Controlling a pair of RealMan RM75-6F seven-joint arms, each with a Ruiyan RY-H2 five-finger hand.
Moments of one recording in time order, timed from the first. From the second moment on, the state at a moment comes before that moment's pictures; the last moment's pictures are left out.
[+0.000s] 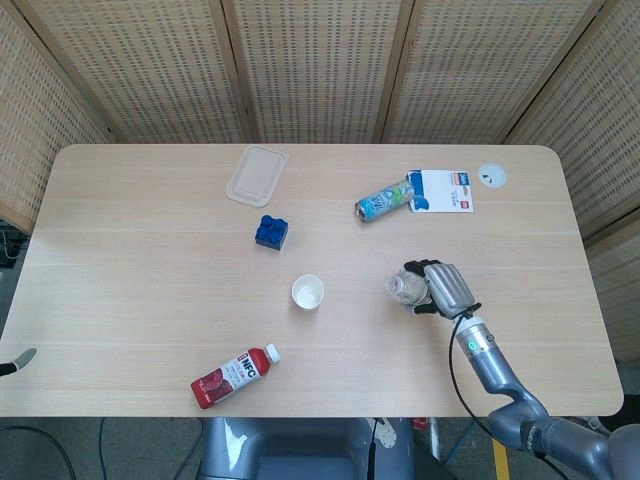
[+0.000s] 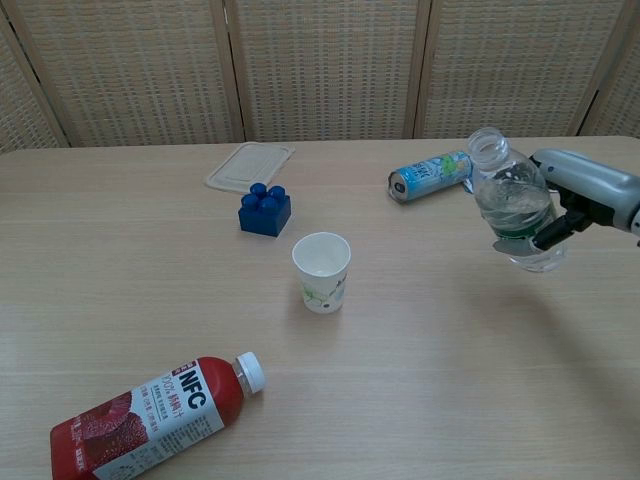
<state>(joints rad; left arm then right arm) -0.03 -0.95 -0.07 -1.81 1.37 1.49 0.06 0.58 -1.62 0.16 -1.12 -1.45 1.05 0.27</state>
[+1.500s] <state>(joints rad) -0.05 -0.92 -0.07 -1.81 1.35 1.44 -0.01 0.84 -1.76 0.29 -1.41 -0.75 1.17 -1.01</state>
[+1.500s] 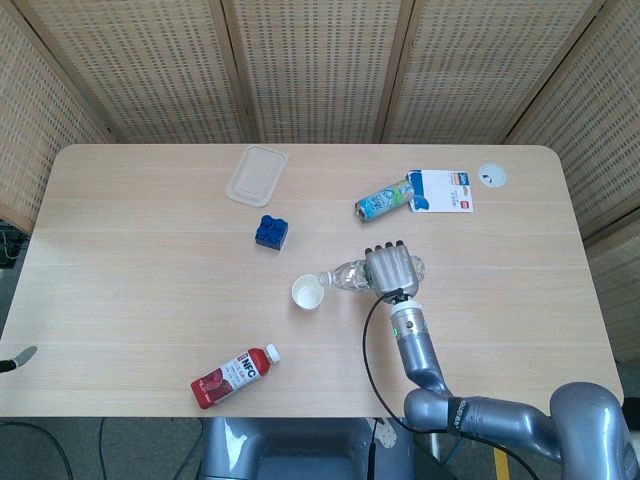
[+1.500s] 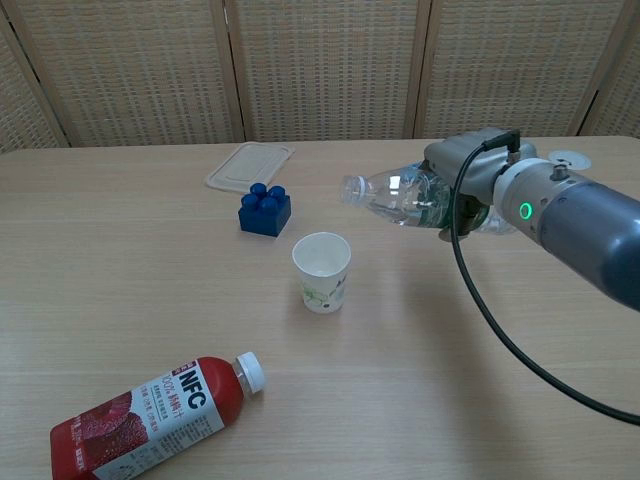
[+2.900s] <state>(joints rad) -0.06 -0.91 -0.07 -1.81 1.34 1.42 -0.03 0.88 -1.82 0.26 -1.38 -0.71 1.26 -1.14</state>
